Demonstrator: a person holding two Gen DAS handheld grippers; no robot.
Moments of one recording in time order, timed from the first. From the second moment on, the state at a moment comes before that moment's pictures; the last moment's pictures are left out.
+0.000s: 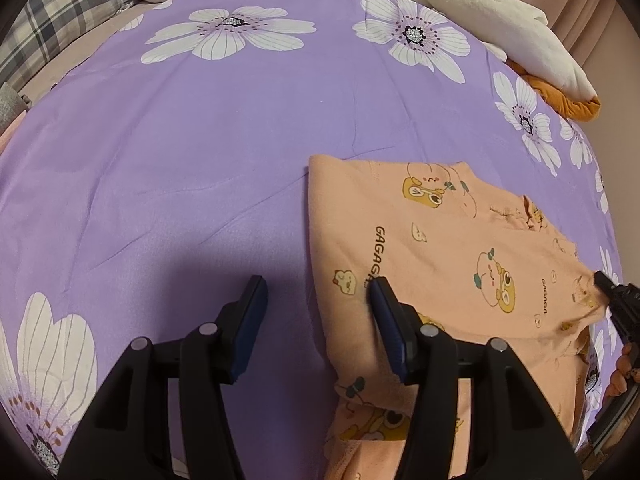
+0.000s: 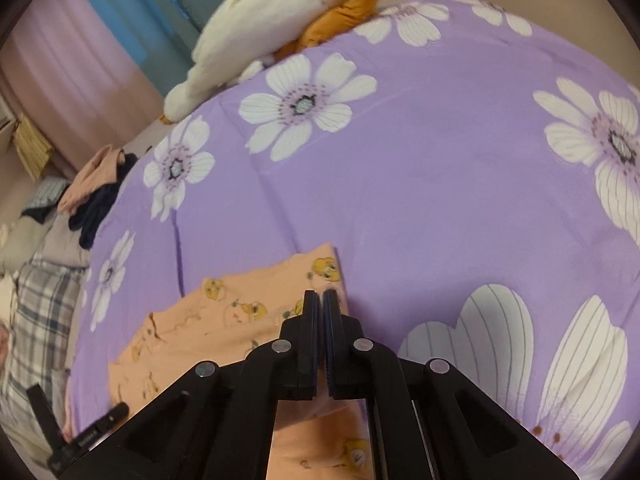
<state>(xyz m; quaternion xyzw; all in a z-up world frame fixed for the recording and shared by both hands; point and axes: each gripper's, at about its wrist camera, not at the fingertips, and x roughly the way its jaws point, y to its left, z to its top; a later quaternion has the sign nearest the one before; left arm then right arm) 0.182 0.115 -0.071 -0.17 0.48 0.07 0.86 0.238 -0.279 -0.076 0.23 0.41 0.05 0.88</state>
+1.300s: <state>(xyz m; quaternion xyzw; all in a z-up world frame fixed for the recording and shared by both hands) 0.135 0.095 -0.070 -0.23 0.49 0.01 0.84 0.193 -0.258 -0.072 0.15 0.40 0.03 0.90</state>
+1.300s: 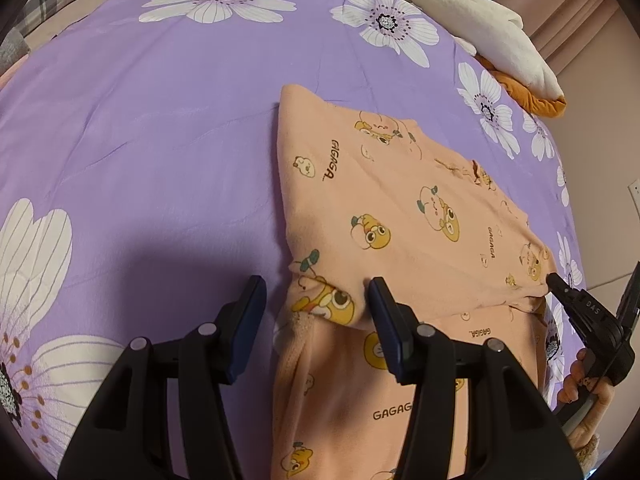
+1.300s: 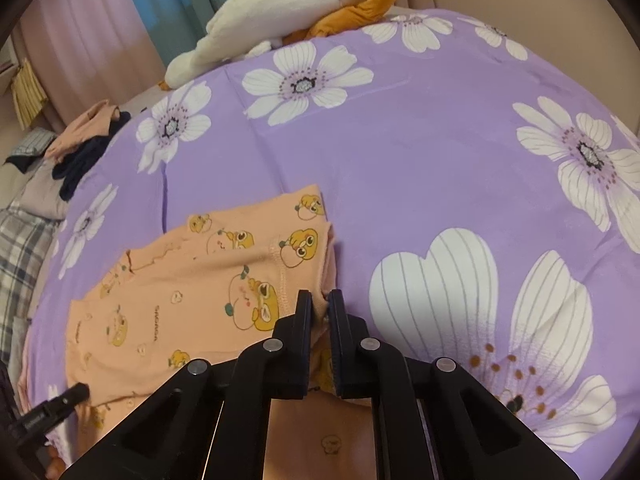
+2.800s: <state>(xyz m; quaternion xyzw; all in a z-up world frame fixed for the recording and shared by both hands) 0.074 0.099 -0.032 -0.25 0.44 0.07 0.86 0.157 -0.280 -0.072 0.20 0.37 0.08 0.90</state>
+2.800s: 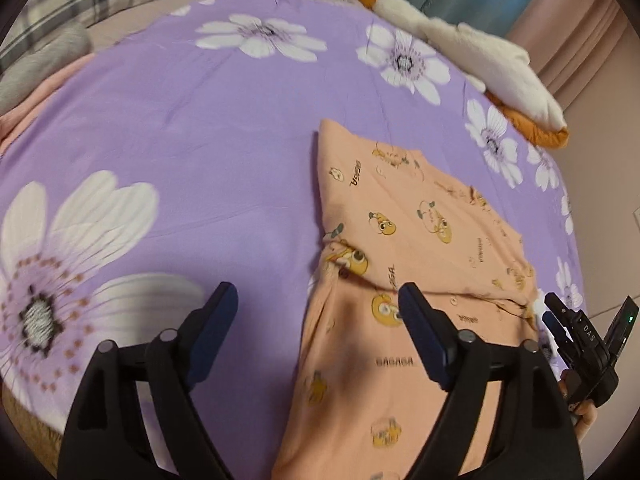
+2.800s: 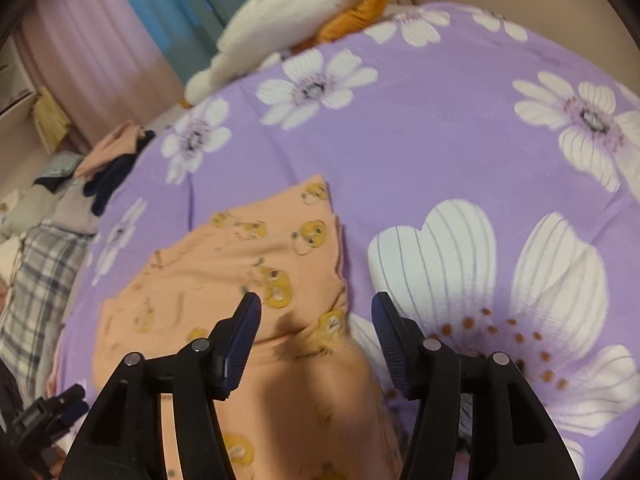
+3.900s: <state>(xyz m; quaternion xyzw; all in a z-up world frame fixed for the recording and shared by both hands) -0.018 0.073 -0.064 -0.23 0.49 0.02 0.84 0.023 -0.310 -0.094 0.17 0.41 0.11 0.89</state>
